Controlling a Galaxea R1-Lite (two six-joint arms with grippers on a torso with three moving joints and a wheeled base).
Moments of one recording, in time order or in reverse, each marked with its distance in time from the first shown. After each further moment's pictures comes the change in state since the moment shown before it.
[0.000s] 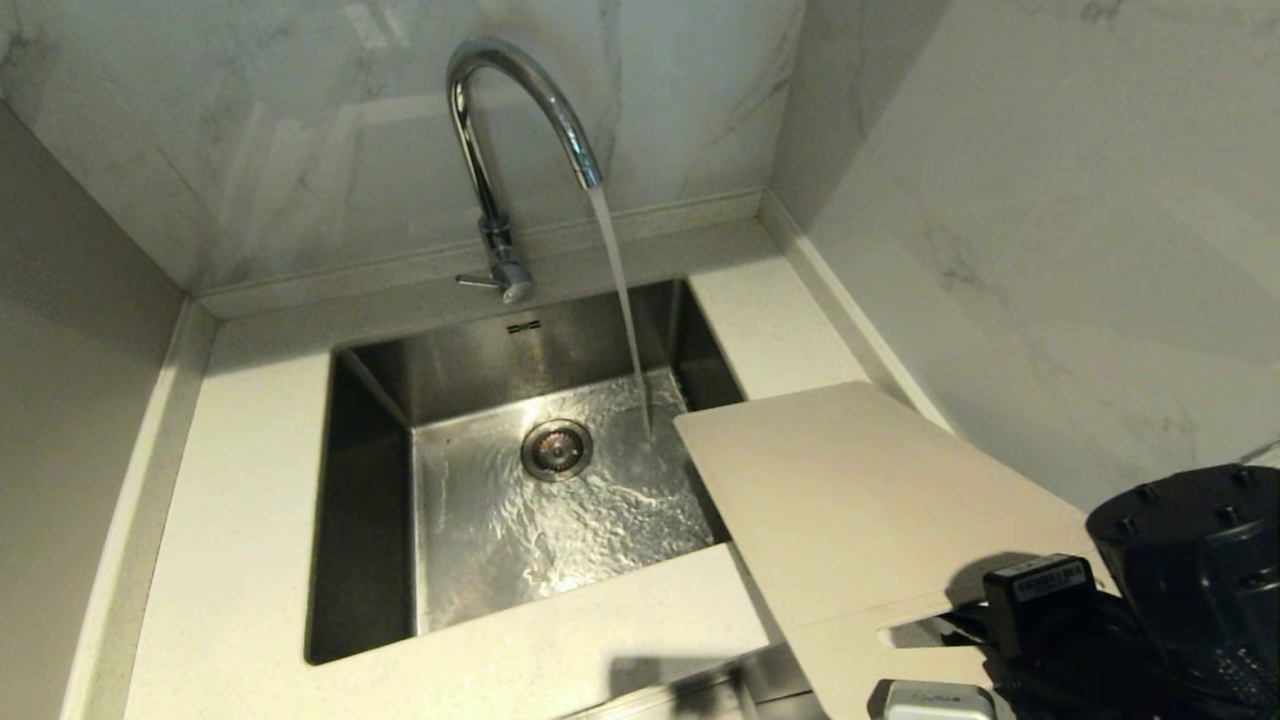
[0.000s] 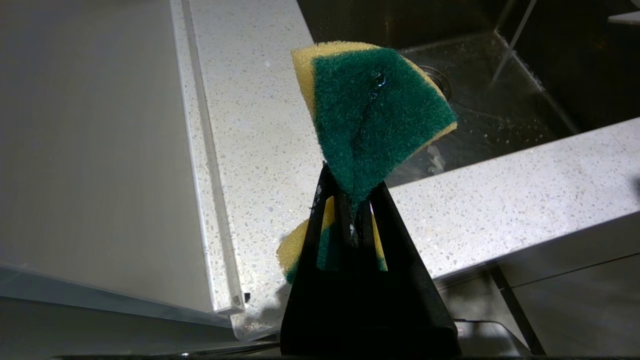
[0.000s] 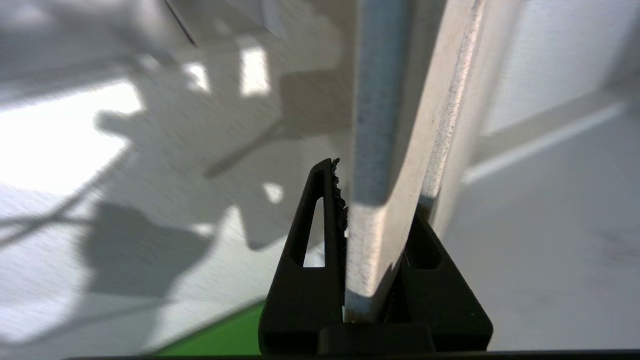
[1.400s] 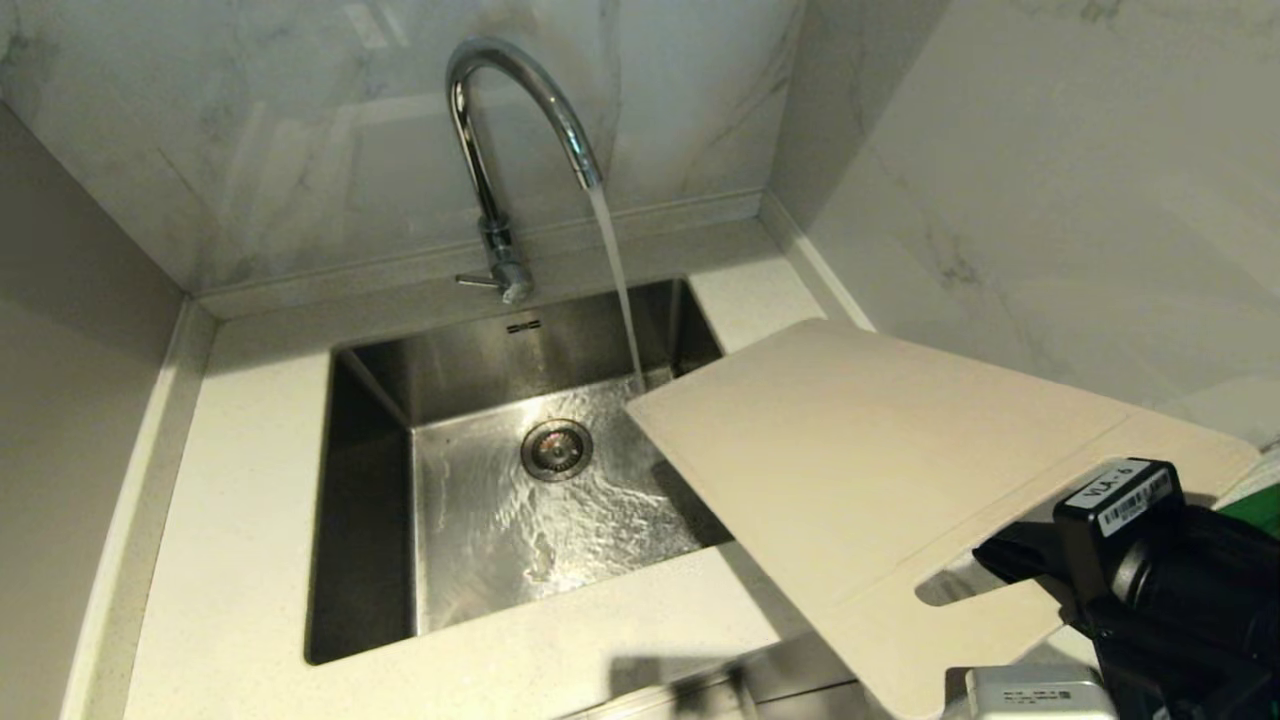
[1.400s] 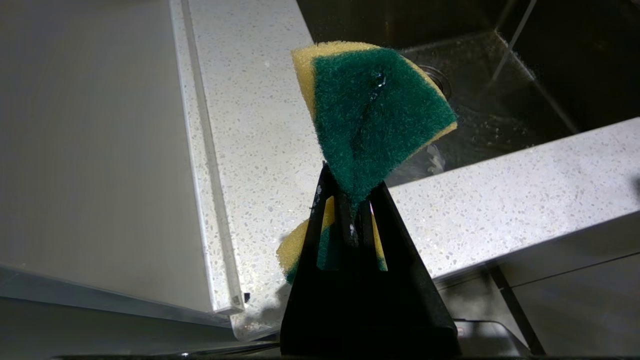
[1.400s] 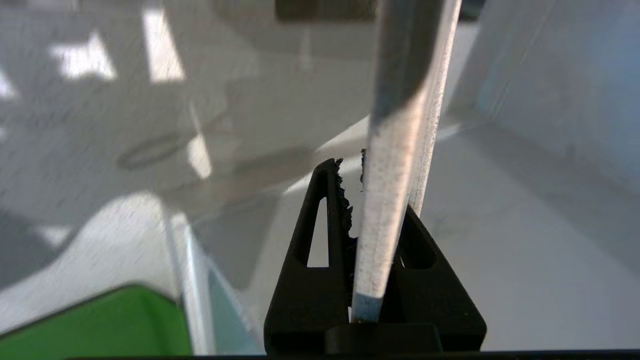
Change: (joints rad) left arm 0.000 0.000 0.000 0.000 0.000 0.000; right arm 0.000 -0.112 -0.144 0.010 0.049 -0.307
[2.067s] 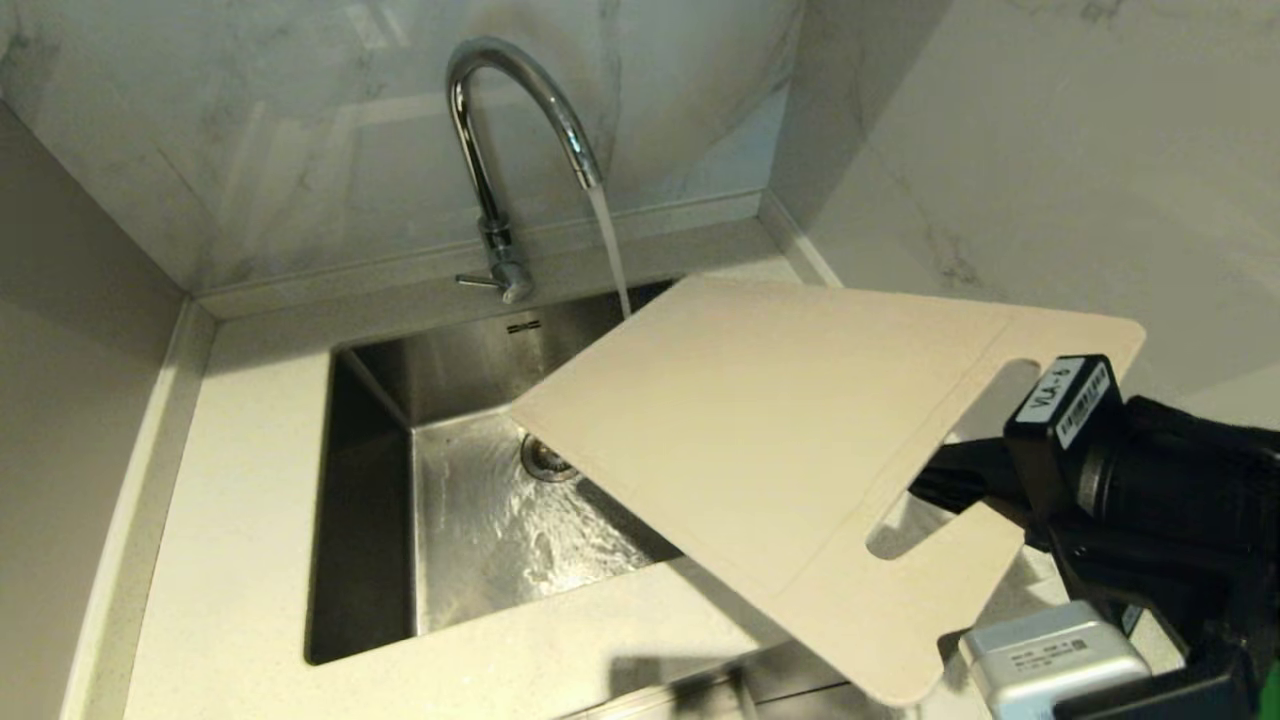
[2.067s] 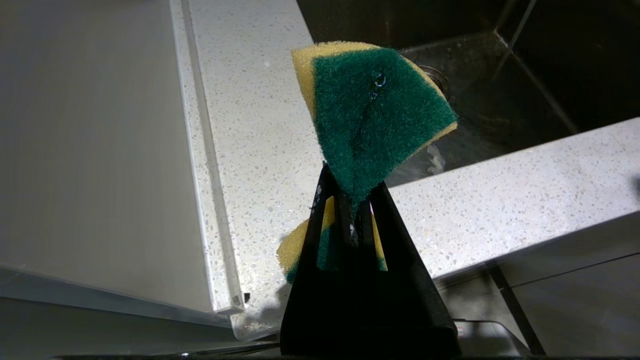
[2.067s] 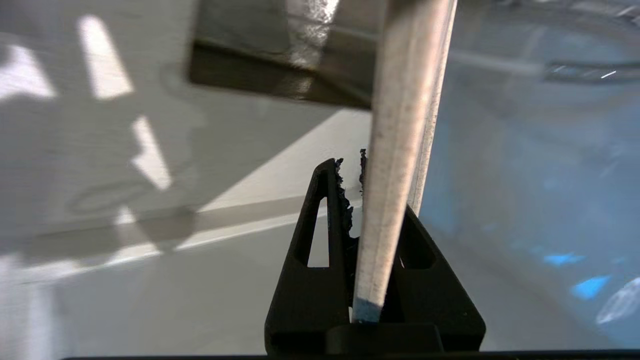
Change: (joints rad) left arm 0.000 0.000 0.000 0.000 0.000 0.001; right arm -0.039 0.094 -0.219 0.053 0.258 -0.242
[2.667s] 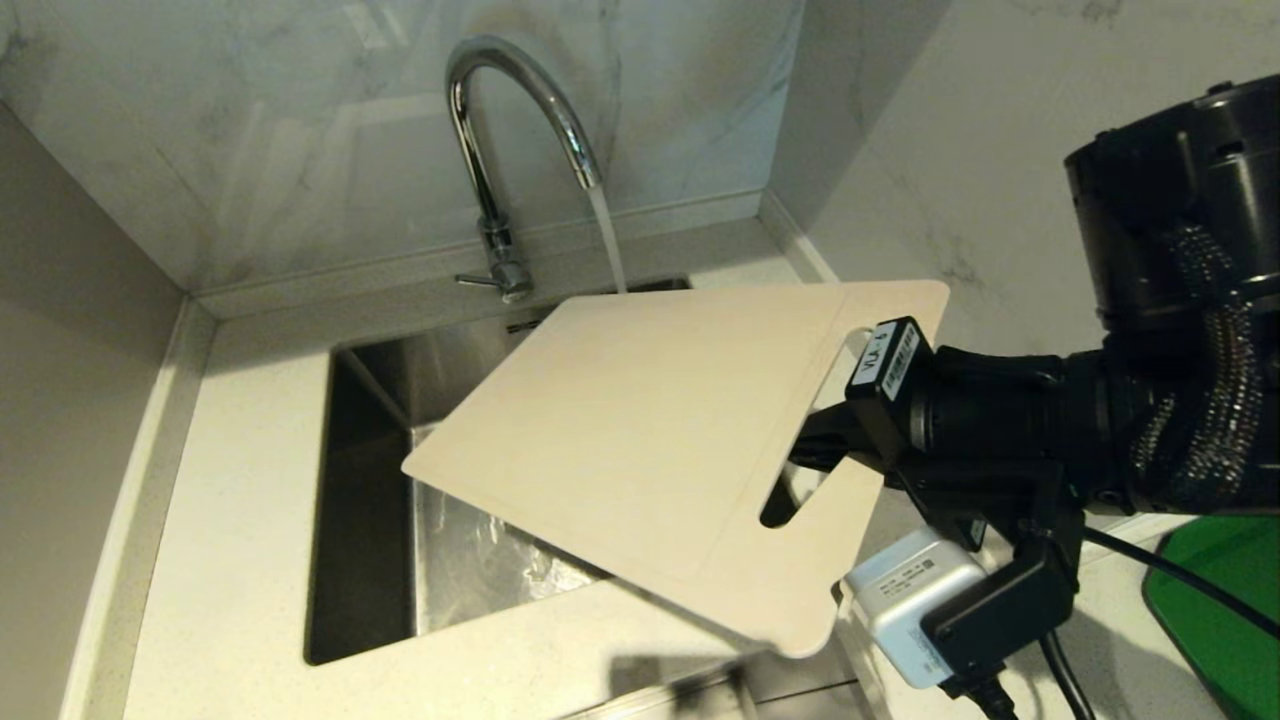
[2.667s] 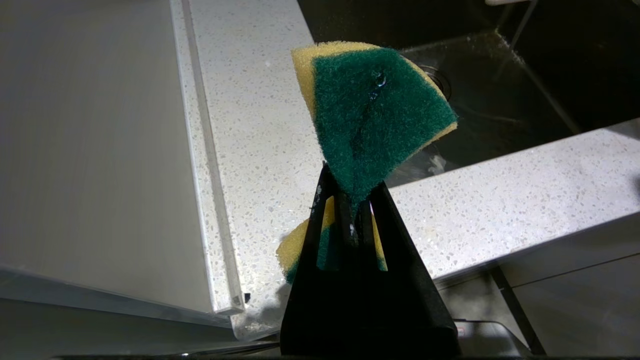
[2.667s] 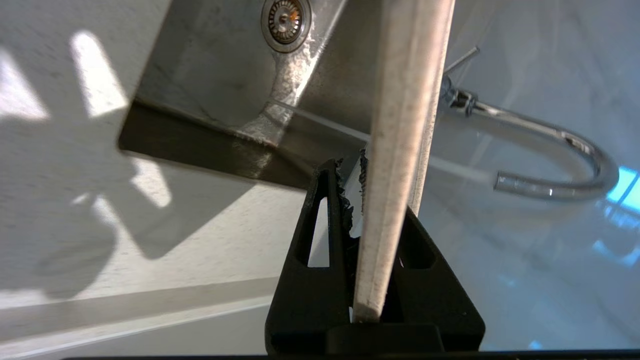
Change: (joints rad) left arm 0.000 0.000 0.000 0.000 0.000 0.000; right arm -0.013 0.219 -0.176 0.023 0.212 -0.163
